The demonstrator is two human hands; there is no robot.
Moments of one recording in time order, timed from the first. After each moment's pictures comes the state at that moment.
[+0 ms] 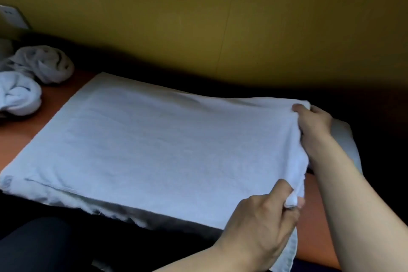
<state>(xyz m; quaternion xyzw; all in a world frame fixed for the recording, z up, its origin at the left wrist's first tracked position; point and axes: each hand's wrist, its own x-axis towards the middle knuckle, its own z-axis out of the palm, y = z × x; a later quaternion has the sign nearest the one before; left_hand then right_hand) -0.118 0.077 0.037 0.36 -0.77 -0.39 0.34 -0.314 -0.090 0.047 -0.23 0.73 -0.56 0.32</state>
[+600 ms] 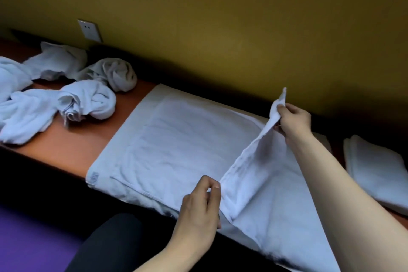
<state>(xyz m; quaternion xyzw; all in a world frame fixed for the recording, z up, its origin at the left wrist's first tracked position) 0.095 0.062 0.016 0.59 -0.55 -0.44 0.38 -0.126 -0.140 0.067 -0.33 0.70 -0.51 0.37</state>
